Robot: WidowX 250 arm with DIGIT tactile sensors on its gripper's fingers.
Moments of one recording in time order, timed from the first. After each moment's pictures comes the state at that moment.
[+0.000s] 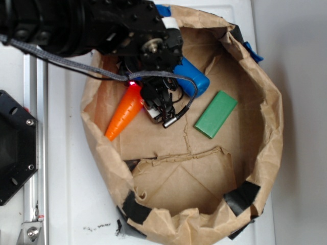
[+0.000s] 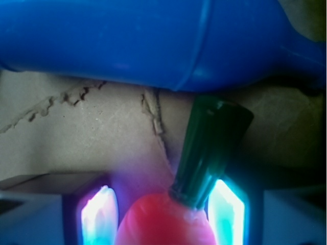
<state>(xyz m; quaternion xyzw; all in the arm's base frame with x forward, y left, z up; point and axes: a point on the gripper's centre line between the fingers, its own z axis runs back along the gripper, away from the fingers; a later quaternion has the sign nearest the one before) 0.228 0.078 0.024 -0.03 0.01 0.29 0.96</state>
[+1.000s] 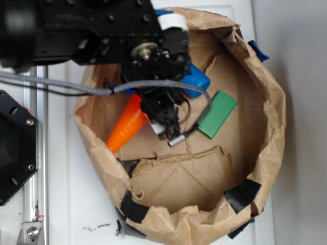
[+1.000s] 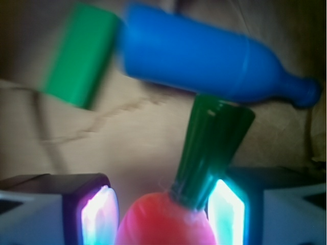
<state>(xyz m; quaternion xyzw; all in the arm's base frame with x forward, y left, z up) 0.245 0.037 0.107 -0.05 -0.05 0.23 0.97</state>
